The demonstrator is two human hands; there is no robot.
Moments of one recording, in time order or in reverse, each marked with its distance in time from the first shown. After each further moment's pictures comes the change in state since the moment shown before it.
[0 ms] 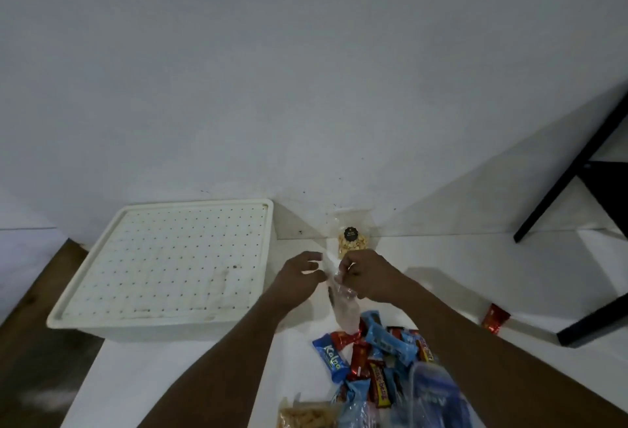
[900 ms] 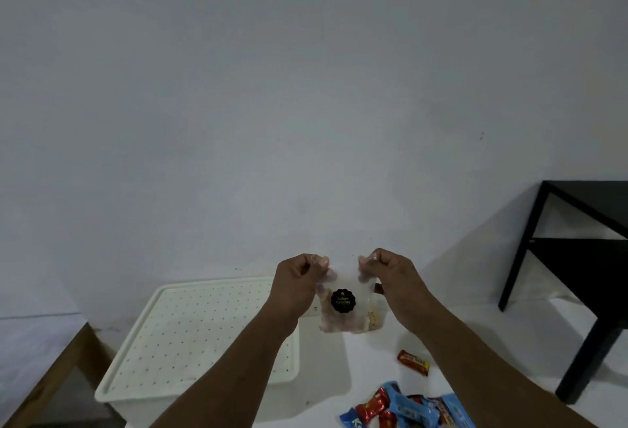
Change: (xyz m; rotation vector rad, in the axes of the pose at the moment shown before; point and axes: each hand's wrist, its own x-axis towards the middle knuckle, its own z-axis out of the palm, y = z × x) left_hand -0.108 0.101 -0.107 -0.450 0.066 0.433; right_hand -0.109 -0.158 0.002 0.532 0.445 -0.308
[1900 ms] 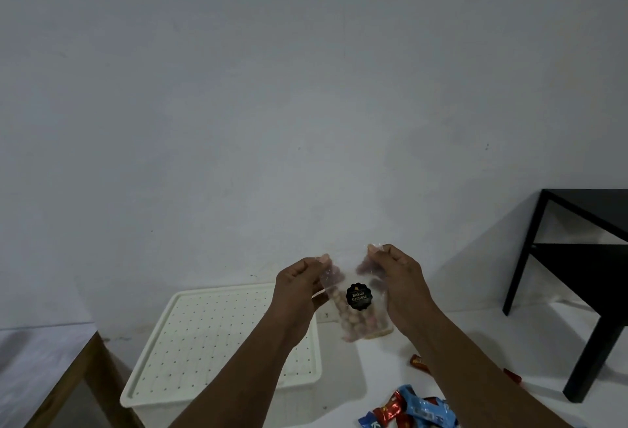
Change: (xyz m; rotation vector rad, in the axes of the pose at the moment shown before) left_hand -0.027 0.017 -0.041 -0.379 -0.057 -0.107; right_hand -0.027 -0.021 0.061 0.219 0.166 -0.082
